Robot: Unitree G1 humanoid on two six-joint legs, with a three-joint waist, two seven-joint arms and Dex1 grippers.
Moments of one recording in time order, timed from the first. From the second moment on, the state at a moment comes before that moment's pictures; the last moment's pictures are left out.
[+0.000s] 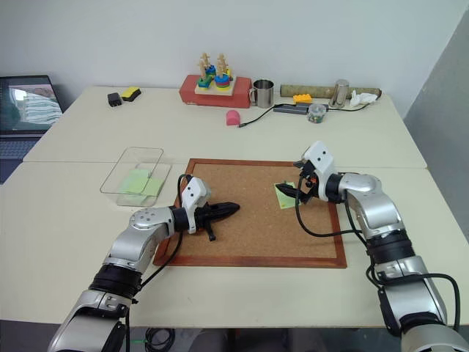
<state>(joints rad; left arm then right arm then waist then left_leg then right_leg) -0.48 0.44 -0.13 0.33 -0.25 0.19 -0.95 -0.75 -0.45 0.17 0.40 0.19 0.34 0.83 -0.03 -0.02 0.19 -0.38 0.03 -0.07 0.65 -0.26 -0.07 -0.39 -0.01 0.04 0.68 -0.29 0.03</state>
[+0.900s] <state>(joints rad) -0.48 0.42 -0.12 0.33 -0.25 0.19 -0.93 -0.88 -0.36 0.18 0.81 0.06 0.09 0.87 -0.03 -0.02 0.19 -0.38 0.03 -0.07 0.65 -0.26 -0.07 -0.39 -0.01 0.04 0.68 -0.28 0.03</state>
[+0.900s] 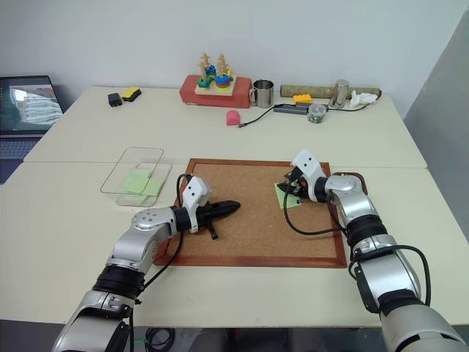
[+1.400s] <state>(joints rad) -0.48 0.42 -0.12 0.32 -0.24 0.19 -0.93 -0.88 -0.36 0.16 0.80 0.06 0.09 0.89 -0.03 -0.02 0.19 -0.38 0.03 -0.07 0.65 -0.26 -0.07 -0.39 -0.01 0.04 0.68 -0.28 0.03</state>
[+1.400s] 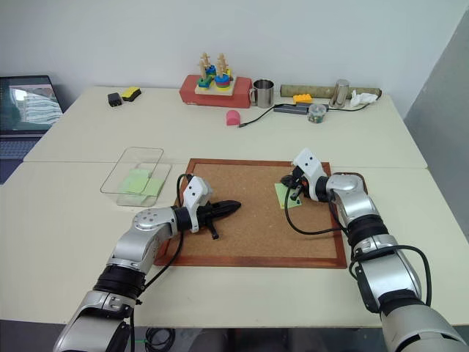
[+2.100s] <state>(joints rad) -0.48 0.40 -0.12 0.31 -0.21 0.19 -0.92 -0.78 -0.38 0.04 0.49 0.18 0.25 0.92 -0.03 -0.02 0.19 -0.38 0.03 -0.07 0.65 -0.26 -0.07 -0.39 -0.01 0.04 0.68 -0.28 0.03</state>
